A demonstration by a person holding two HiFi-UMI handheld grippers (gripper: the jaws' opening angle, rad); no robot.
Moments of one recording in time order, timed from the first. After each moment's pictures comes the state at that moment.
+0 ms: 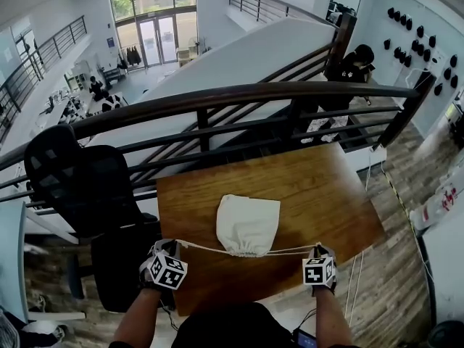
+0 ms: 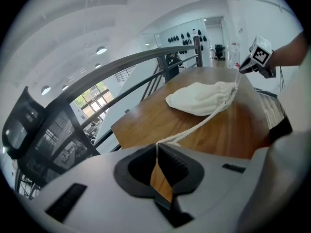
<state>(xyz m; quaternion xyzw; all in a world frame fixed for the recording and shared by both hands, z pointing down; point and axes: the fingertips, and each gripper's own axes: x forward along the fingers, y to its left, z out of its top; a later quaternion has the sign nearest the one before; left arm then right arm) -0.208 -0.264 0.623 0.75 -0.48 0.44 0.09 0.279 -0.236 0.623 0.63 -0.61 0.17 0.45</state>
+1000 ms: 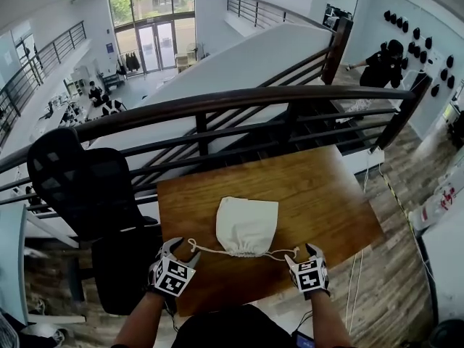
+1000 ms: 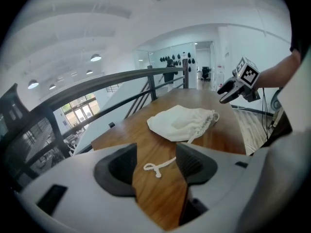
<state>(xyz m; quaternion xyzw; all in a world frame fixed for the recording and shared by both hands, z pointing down) -0.148 -0.250 0.582 0.83 -0.43 0.35 0.09 0.191 -0.230 0.600 0.53 -0.72 0.18 0.40</state>
